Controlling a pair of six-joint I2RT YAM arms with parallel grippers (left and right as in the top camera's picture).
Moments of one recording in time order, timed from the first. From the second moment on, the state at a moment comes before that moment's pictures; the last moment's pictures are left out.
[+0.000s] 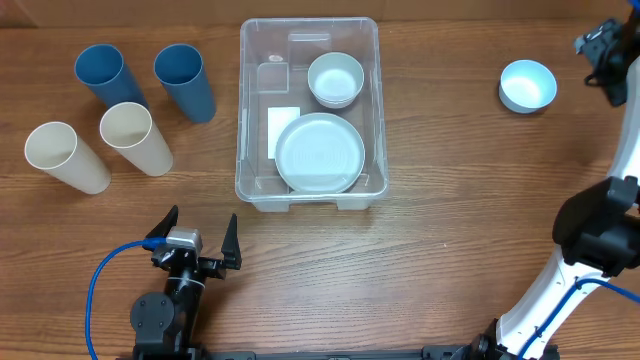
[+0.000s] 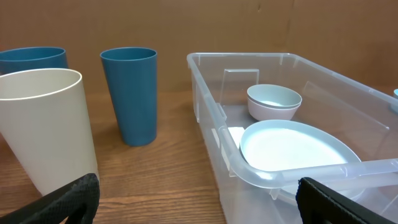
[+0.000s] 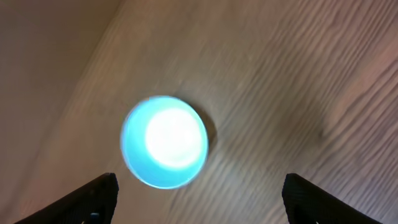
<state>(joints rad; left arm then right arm) 0.00 0.01 0.01 -0.06 0.16 -0.04 -0.38 2.17 2.23 -1.13 0.11 0.66</state>
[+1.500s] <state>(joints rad) 0.00 0.01 0.01 -0.06 0.16 -0.04 -0.30 2.05 1.99 -1.04 -0.02 0.62</state>
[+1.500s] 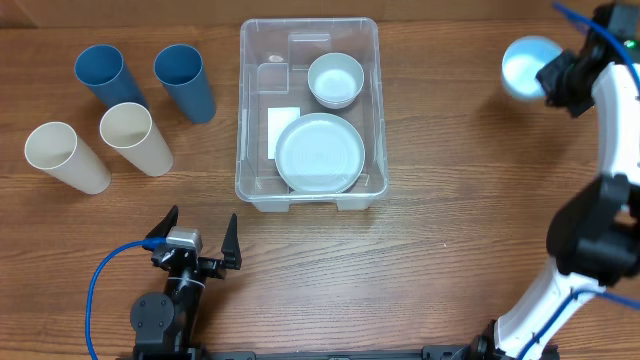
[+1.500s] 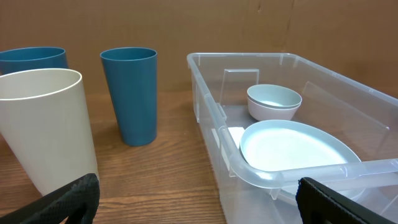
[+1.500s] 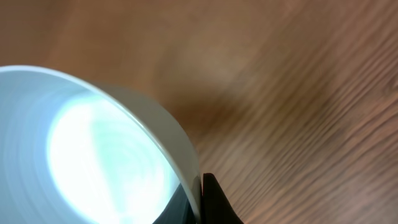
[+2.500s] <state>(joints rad) 0.00 0.01 0.01 -0.06 0.16 -0.04 0.38 2.22 2.05 -0.73 0.07 0.56</state>
